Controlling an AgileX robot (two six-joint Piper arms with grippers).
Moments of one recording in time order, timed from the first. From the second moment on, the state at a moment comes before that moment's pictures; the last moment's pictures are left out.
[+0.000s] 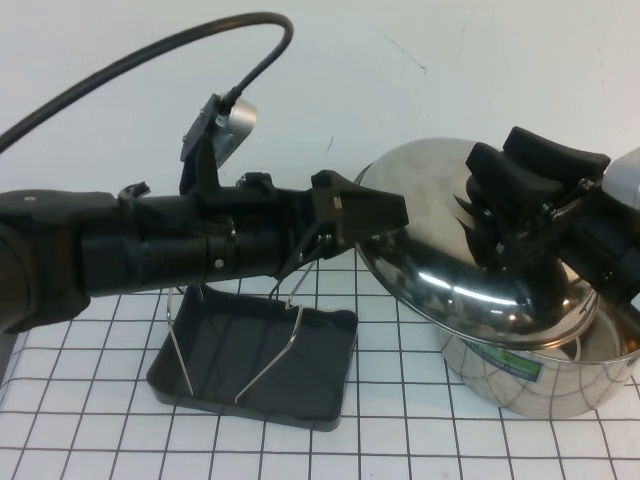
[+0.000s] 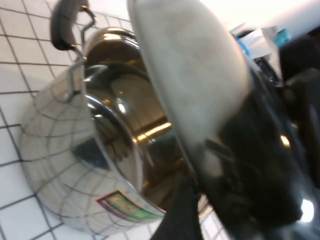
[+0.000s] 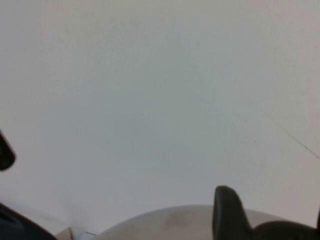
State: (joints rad) right arm 0.39 1.51 -0.59 -0.24 -1.05 0.28; left arm -0.35 1.49 -0.98 -1.67 0.76 0.95
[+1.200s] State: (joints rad) right arm 0.39 1.51 -0.59 -0.31 -1.07 0.28; left arm -0.35 1.61 -1.12 -1.72 0.89 0.97
